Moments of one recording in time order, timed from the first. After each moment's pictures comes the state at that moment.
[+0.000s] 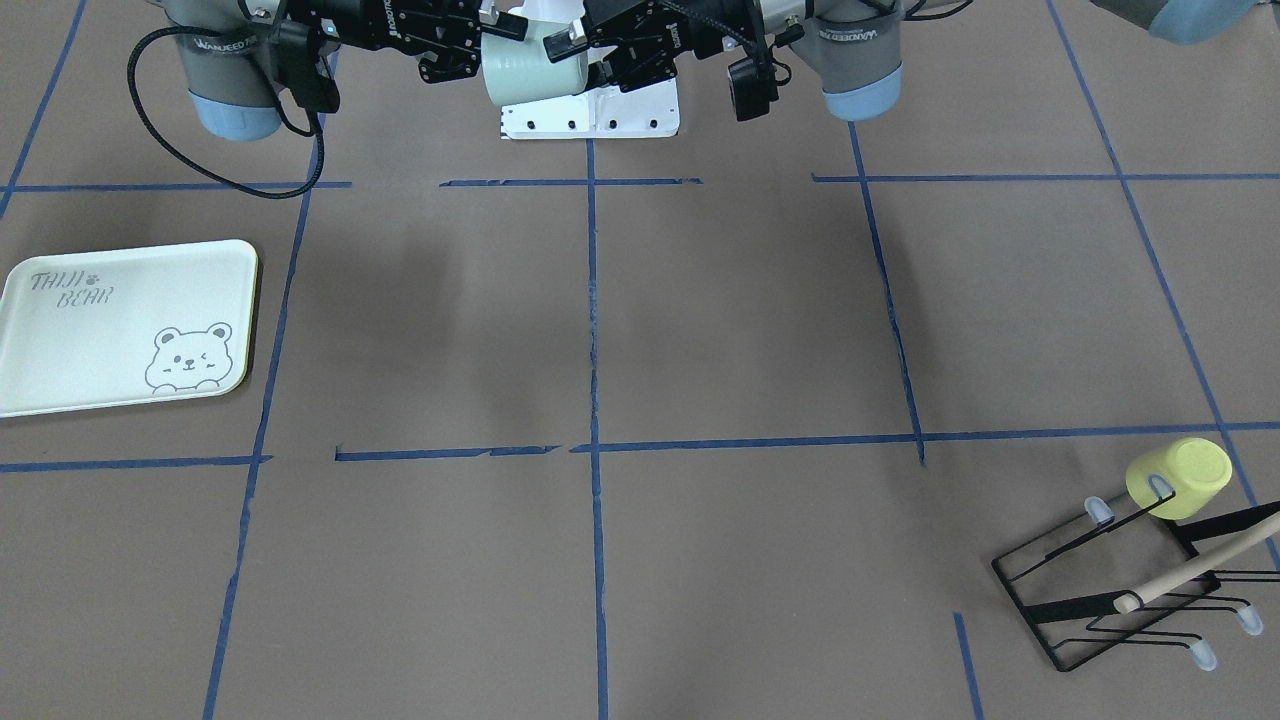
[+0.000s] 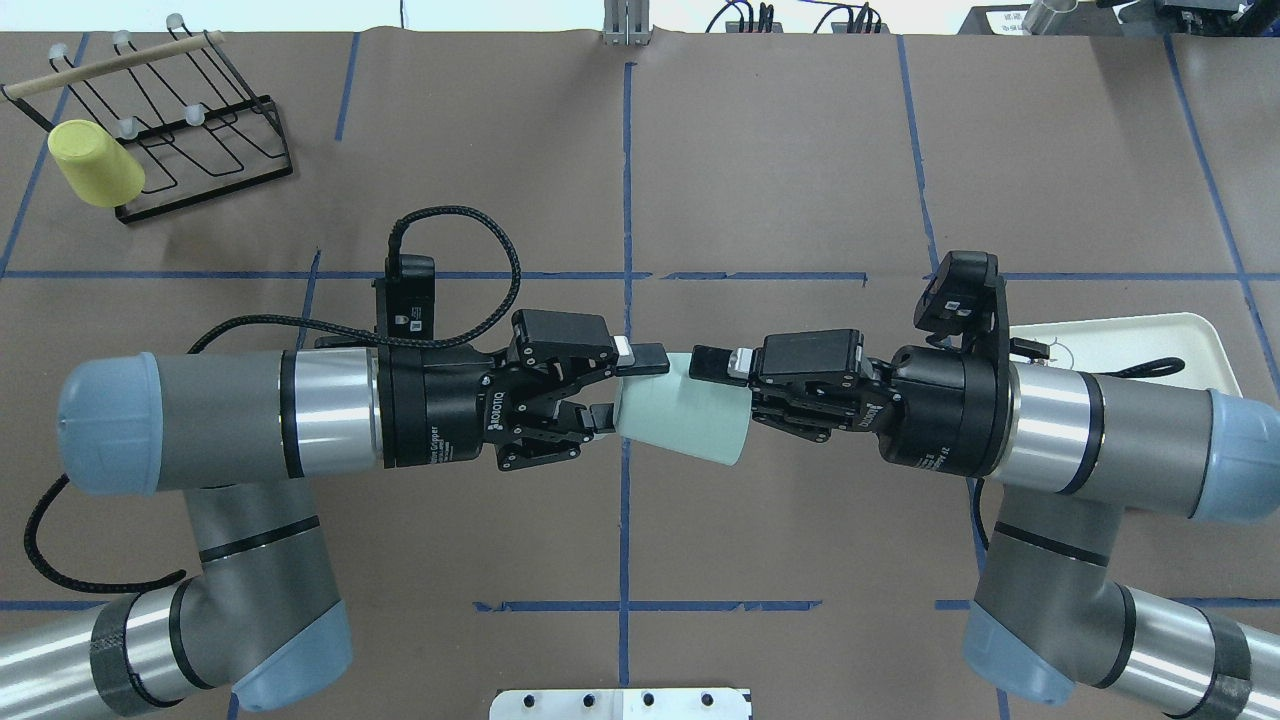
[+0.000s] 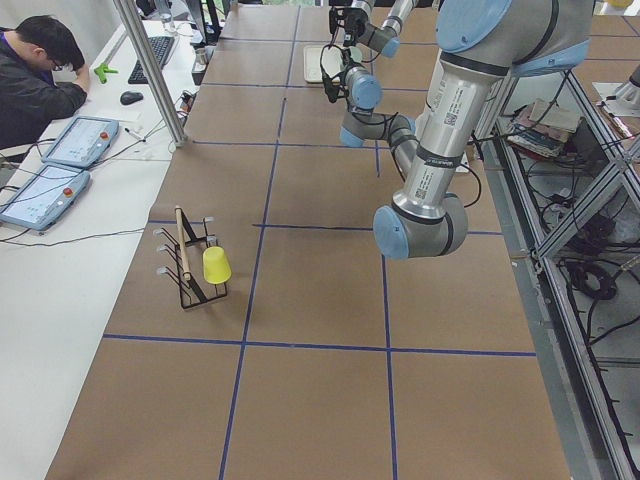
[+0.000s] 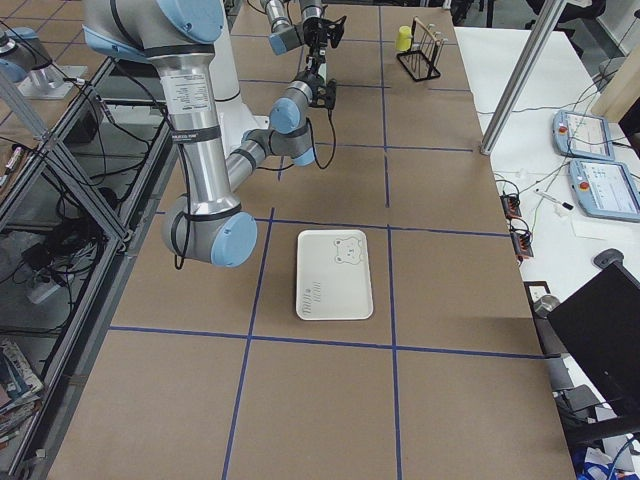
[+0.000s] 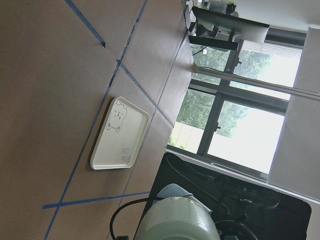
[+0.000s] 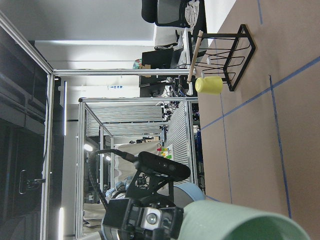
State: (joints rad) left arm -0.44 -2.03 -1.86 -2.89 -1.77 -2.11; right arm 0.46 -1.32 1.90 0.07 1.70 1.89
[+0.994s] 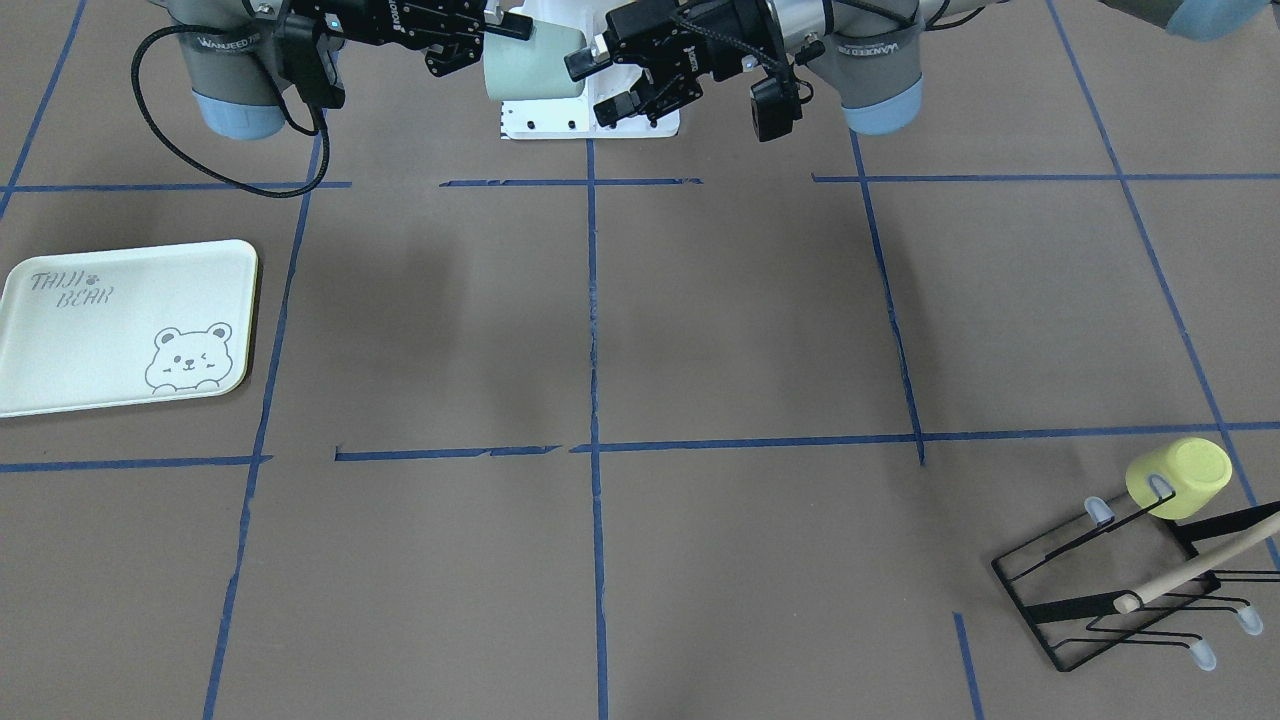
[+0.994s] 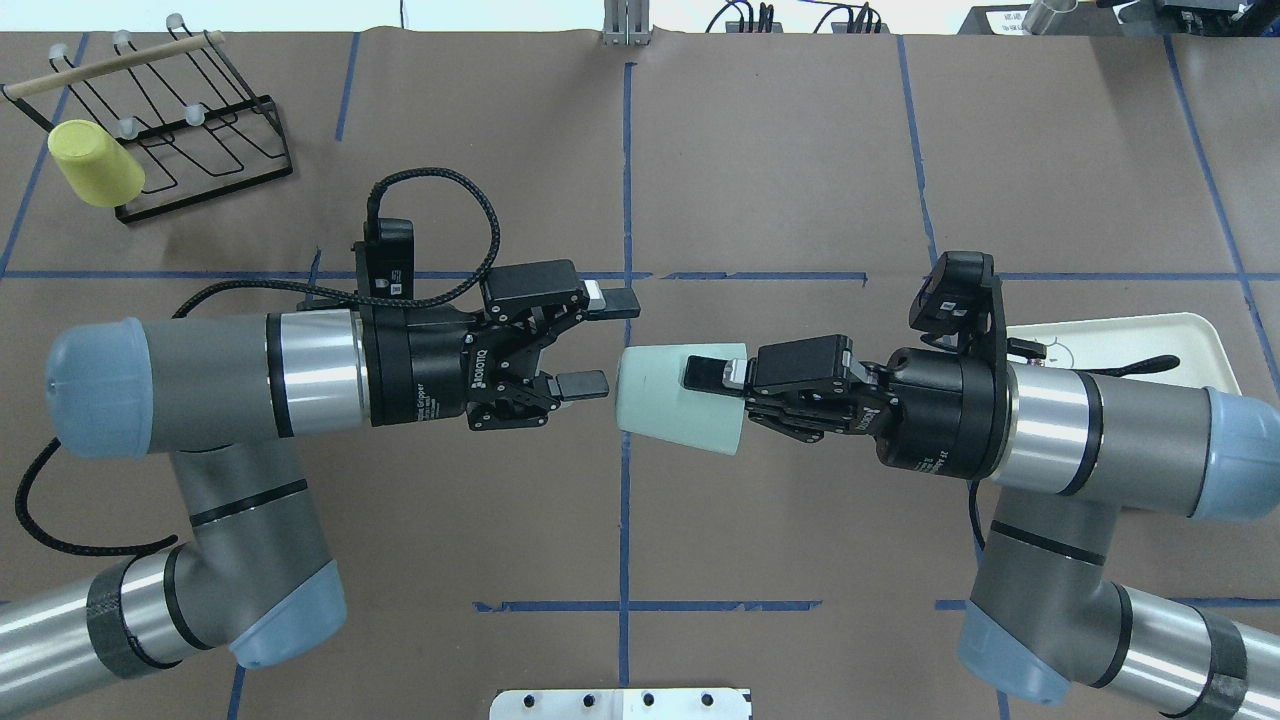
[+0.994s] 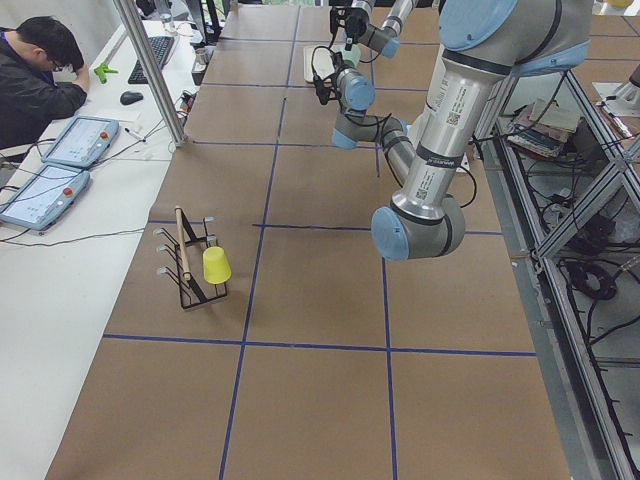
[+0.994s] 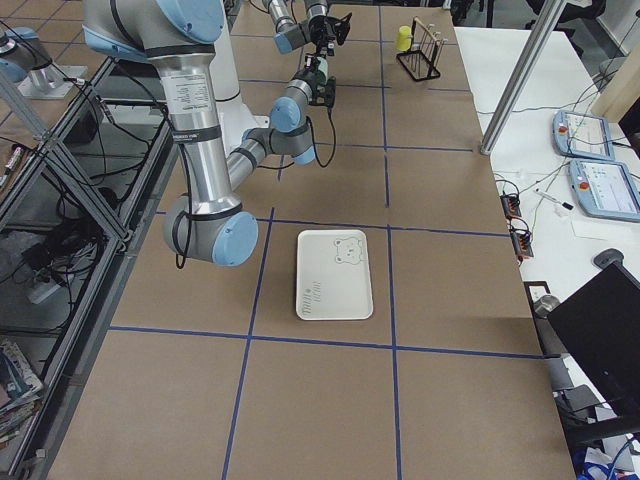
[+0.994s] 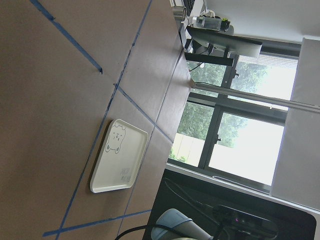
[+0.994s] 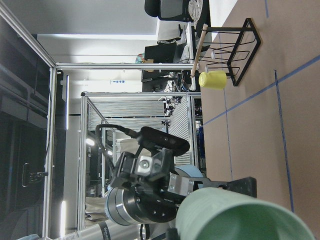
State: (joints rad) left arm -0.51 -2.03 -1.81 -2.88 -1.77 -2.10; right arm 0.46 -1.31 1.90 0.07 1.71 1.88
